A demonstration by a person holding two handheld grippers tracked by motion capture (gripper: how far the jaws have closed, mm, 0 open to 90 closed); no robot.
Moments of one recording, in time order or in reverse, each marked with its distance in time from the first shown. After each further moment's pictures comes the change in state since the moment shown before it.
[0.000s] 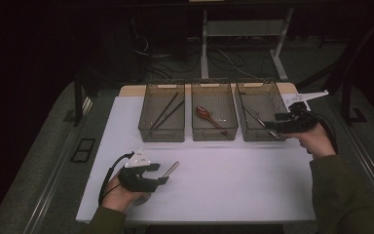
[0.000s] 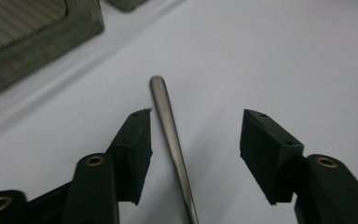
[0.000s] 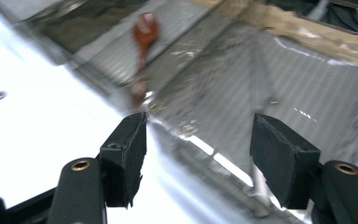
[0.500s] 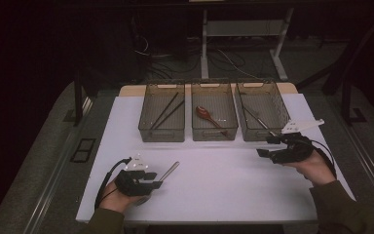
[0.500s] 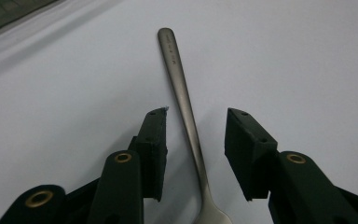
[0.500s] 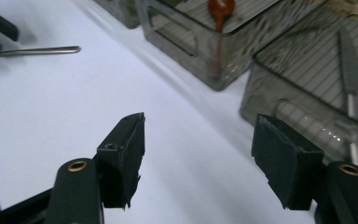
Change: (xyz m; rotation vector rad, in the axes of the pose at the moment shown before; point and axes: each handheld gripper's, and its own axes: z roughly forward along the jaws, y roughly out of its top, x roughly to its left) left arm 0.003 -0.015 0.004 0.102 0.007 -0.020; right arm 0.052 -0.049 -0.006 -0.017 0.124 -0.113
